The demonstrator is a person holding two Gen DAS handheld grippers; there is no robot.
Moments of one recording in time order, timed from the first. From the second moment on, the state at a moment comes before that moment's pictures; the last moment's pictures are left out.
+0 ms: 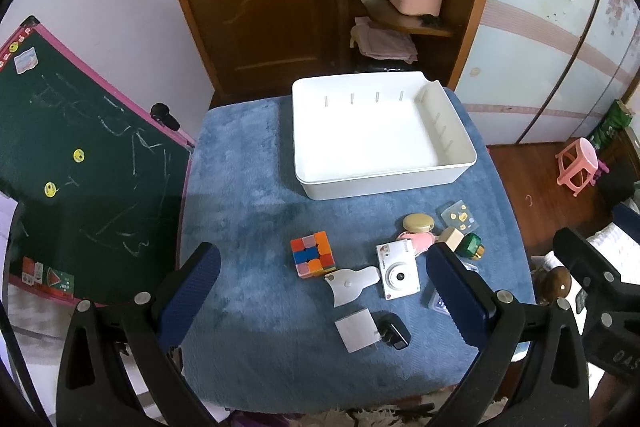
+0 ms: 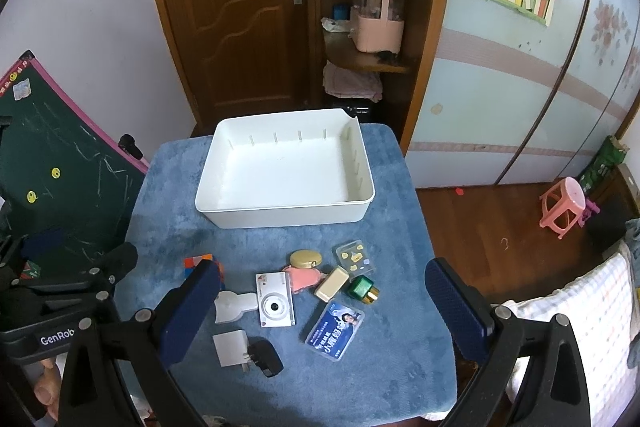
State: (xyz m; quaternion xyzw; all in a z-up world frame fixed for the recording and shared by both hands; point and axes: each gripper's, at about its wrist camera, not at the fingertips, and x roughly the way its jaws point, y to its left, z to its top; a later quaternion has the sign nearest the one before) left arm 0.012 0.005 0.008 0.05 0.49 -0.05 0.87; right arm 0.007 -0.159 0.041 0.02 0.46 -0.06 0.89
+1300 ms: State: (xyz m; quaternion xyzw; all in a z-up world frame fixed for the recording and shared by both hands) left arm 0.058 0.039 -0.126 0.17 0.49 -0.27 0.81; right arm -0.041 -0.108 -0.159 -0.02 0.50 0.04 0.86
